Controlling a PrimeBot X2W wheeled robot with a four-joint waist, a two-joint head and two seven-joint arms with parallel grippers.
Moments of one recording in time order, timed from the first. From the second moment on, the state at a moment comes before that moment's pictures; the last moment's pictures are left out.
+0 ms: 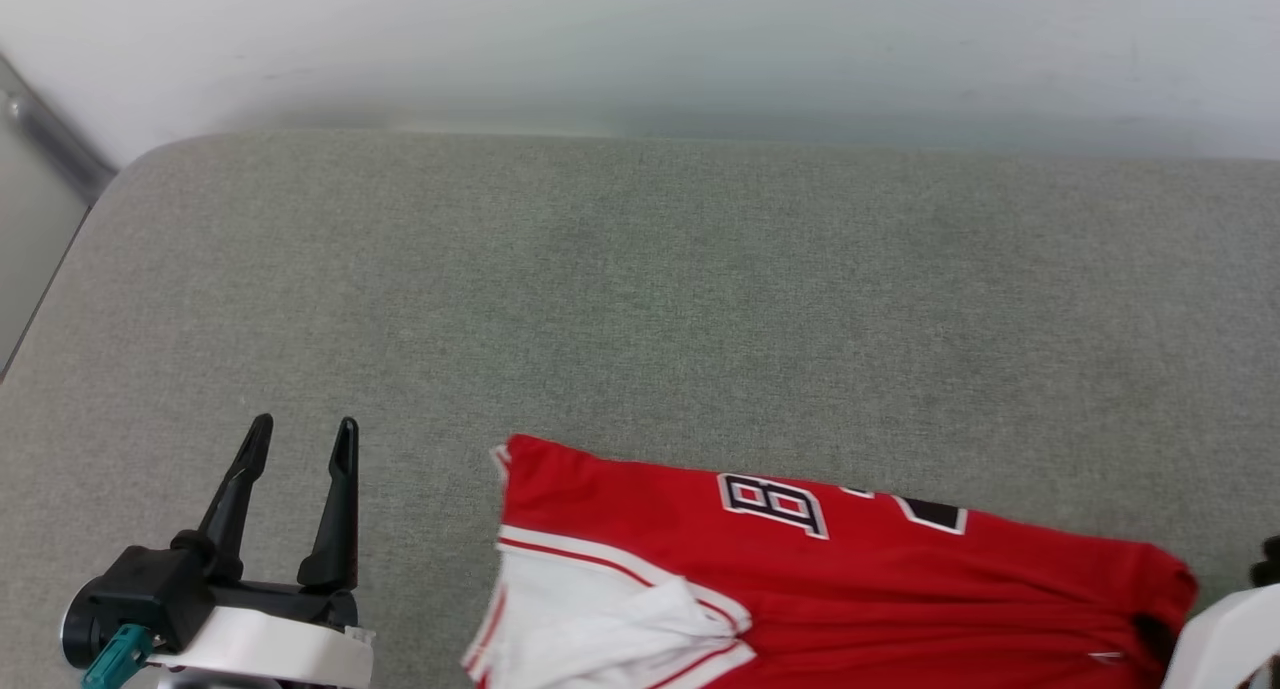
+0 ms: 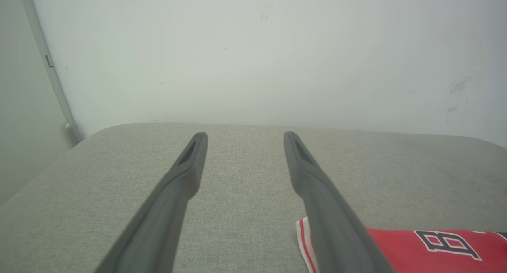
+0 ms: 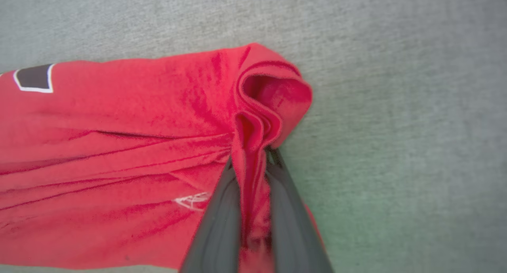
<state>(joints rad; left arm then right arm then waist) 0.04 0.22 0.00 -0.05 -0.31 -0.13 -0.26 0.02 -0.16 -0.28 0.19 0.38 0.13 0.65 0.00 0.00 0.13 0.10</state>
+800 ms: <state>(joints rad) 0.08 0.20 -0.03 -0.03 -0.31 -0.13 -0.26 0.11 -0.16 -0.17 -0.07 0.41 0.13 0.78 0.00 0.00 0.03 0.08</state>
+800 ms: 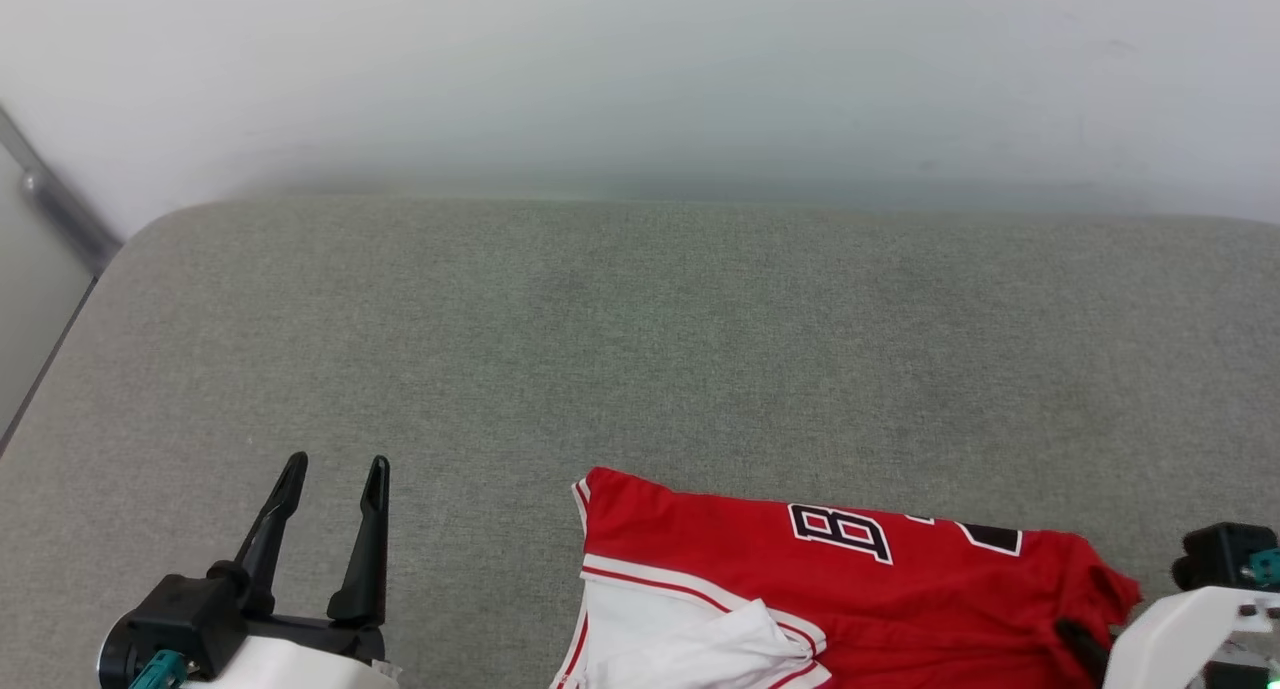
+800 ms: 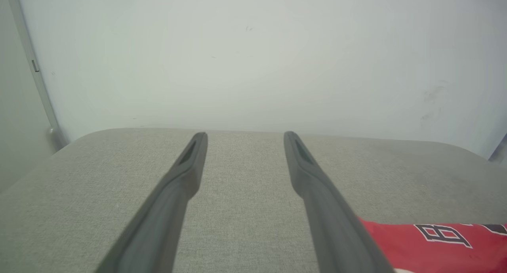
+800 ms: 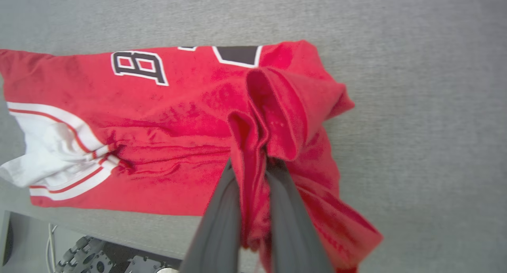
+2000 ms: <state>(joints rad) 0.08 0.21 -0.06 -0.02 -0.32 -0.13 -0.26 -0.24 -0.05 0.40 0.40 1.02 0.13 0.44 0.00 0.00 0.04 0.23</state>
